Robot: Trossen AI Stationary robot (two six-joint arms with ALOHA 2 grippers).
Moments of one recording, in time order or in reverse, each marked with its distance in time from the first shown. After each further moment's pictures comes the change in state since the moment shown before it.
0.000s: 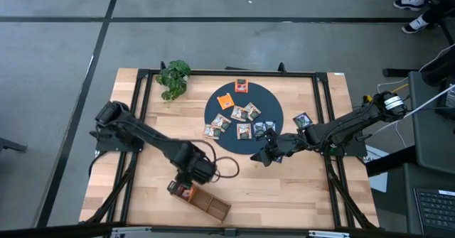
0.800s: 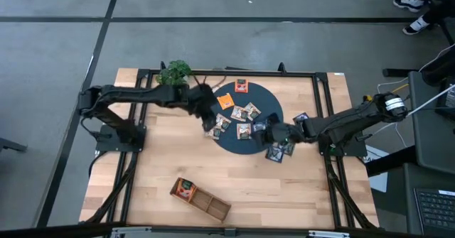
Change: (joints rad) left arm 0.656 -0.300 -0.348 0.617 -0.113 -0.326; right arm -0.142 0.000 0.000 -0.064 0.248 -0.058
